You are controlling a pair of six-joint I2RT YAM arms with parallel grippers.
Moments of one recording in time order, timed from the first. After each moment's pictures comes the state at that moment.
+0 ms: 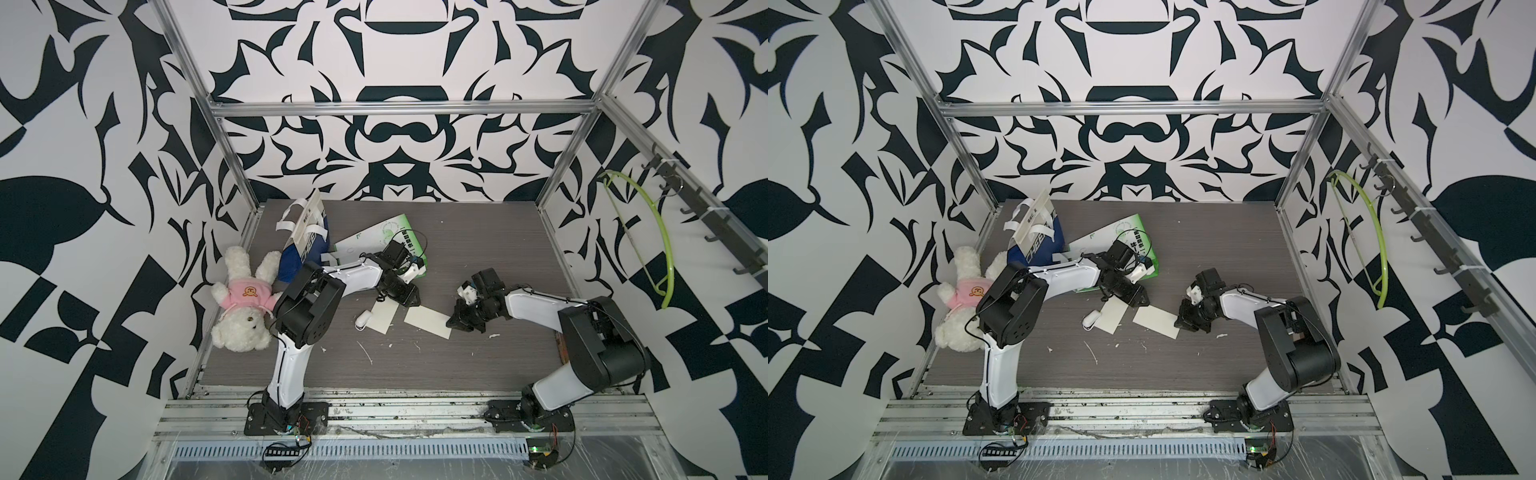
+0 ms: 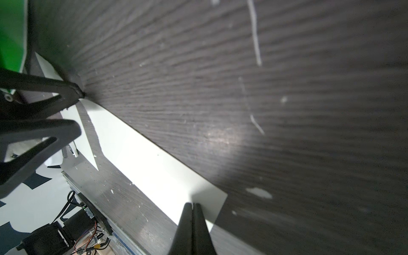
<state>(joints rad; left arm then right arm) -0.69 2.06 1.36 -0.47 0.52 -0.02 0.31 1.56 0.68 -0.38 -0.56 0.60</state>
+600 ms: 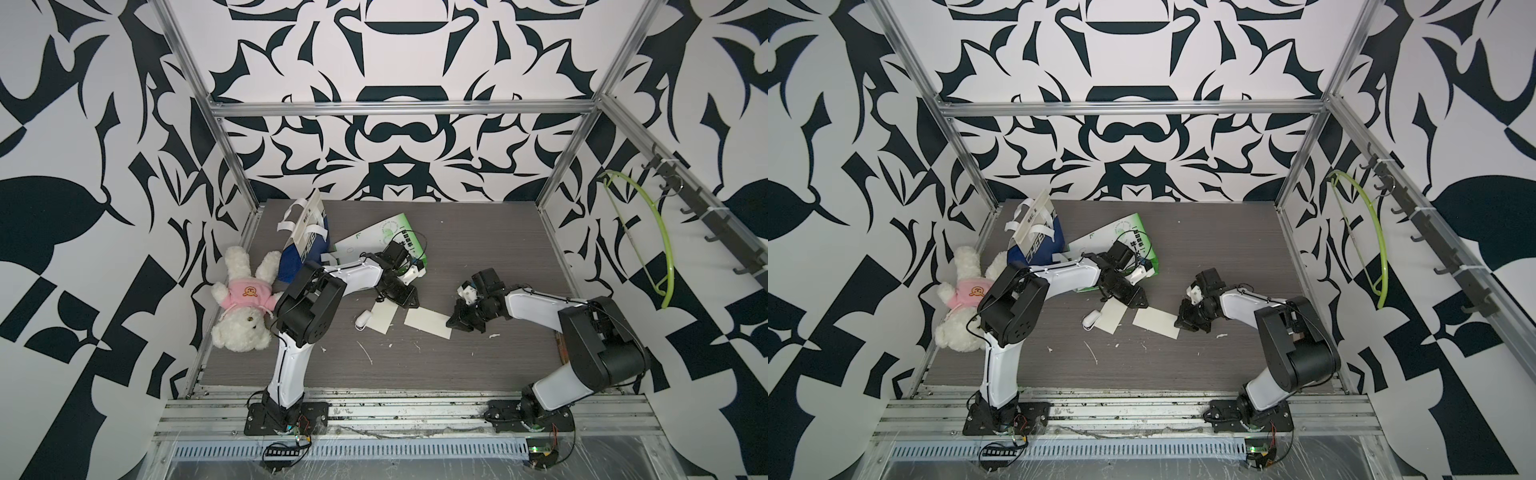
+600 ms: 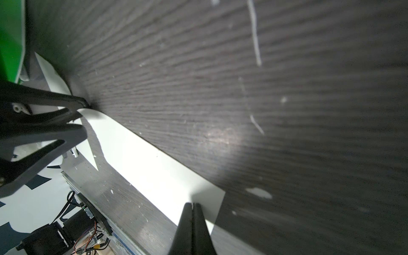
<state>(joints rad) -0.69 2.07 1.37 -0.52 0.55 -0.01 0.31 1.56 0.68 -0.38 -0.56 0.60</state>
